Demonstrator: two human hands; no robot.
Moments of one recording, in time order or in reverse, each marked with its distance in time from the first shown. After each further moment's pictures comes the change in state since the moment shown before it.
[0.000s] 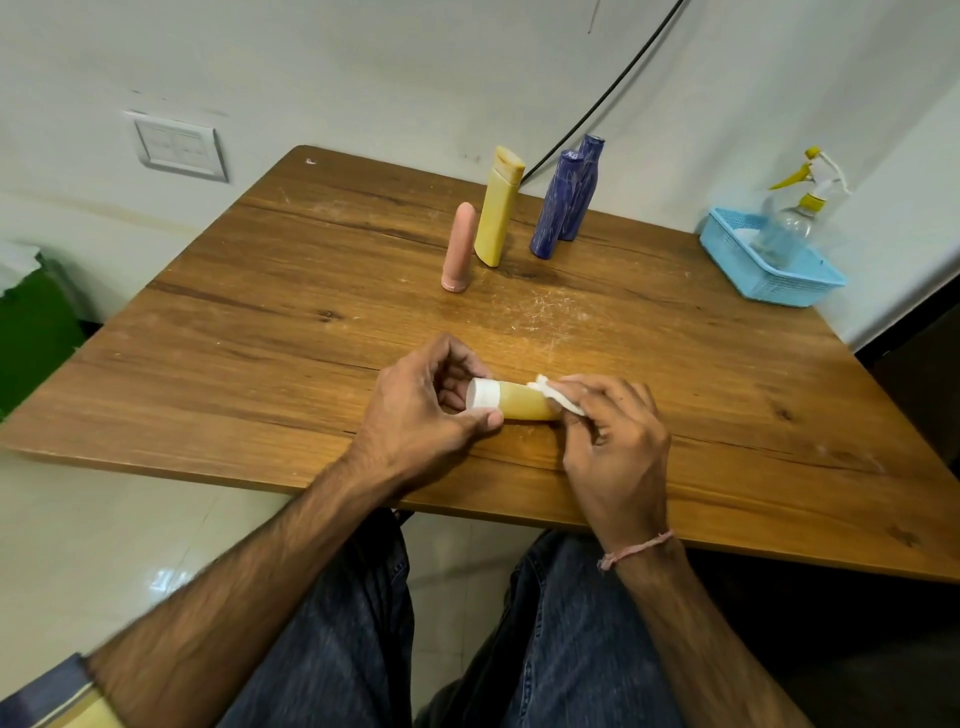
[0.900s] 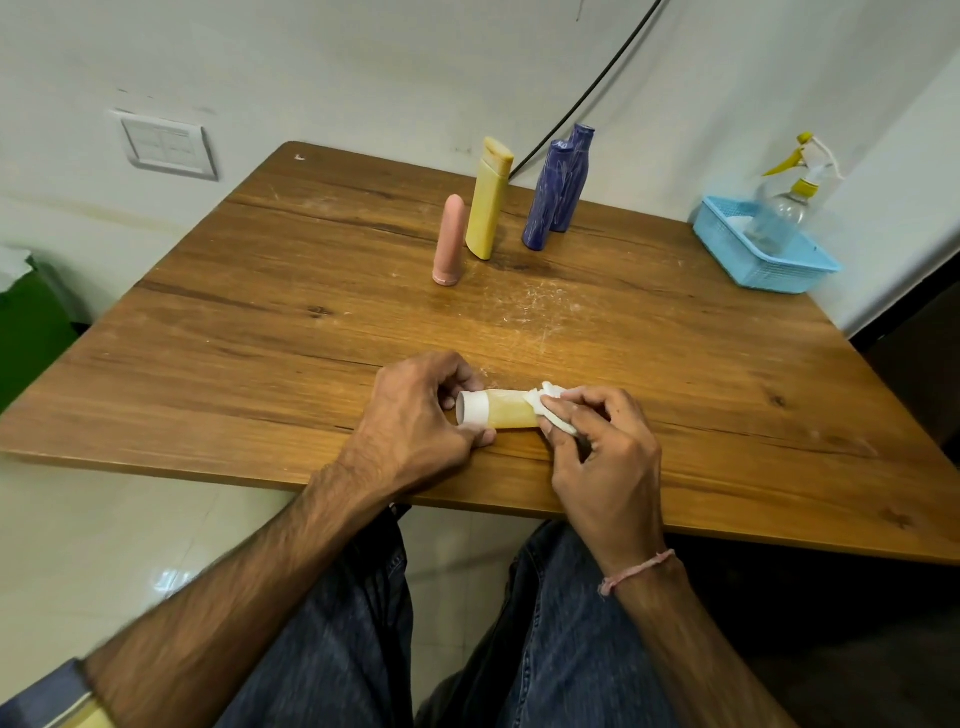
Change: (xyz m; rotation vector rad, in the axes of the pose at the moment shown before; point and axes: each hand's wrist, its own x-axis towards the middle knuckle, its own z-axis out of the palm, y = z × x) left_hand -0.003 0.004 0.002 0.392 -0.037 0.040; right_hand -0.019 -0.005 -0.007 -0.031 -0.082 0.148
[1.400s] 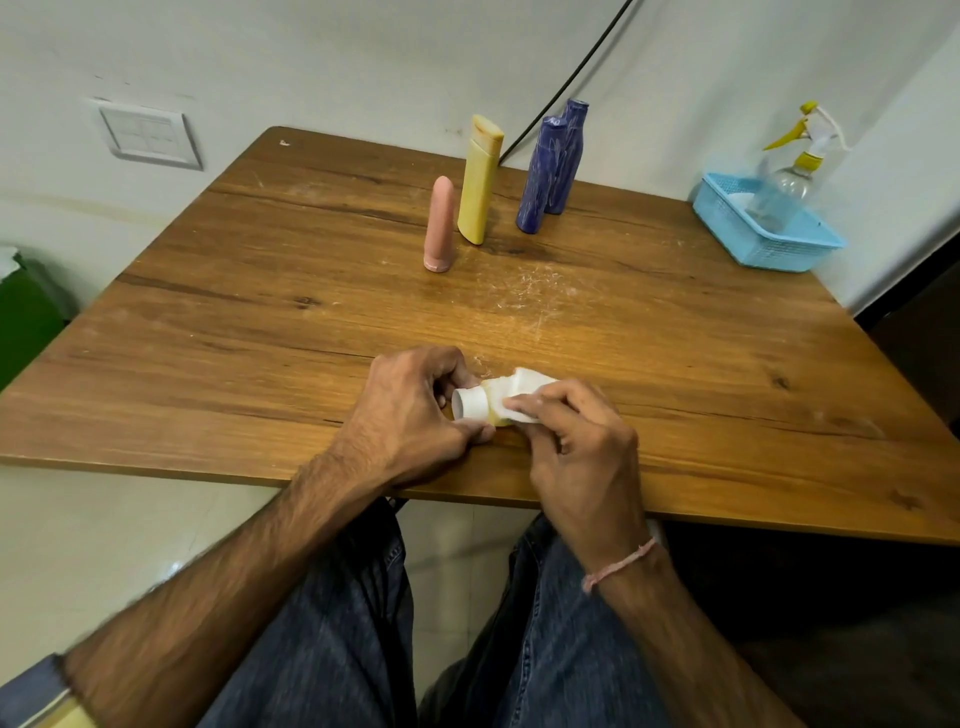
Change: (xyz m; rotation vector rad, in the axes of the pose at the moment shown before) left_hand -0.001 0.002 0.000 -0.011 -0.006 0.058; right_hand -0.001 -0.011 0.002 0.075 -0.081 -0.101
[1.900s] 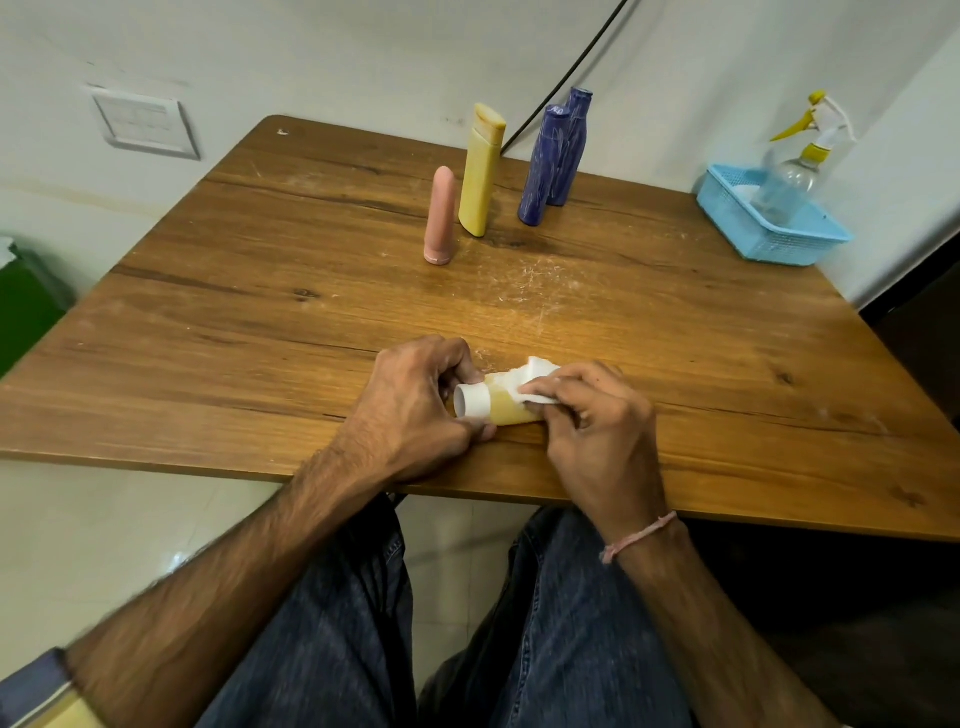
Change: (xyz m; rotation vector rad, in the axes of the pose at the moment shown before) left_hand 0.002 -0.002 0.001 0.021 -0.024 0.028; right_hand 0.015 0.013 -0.004 0.003 -0.010 0.024
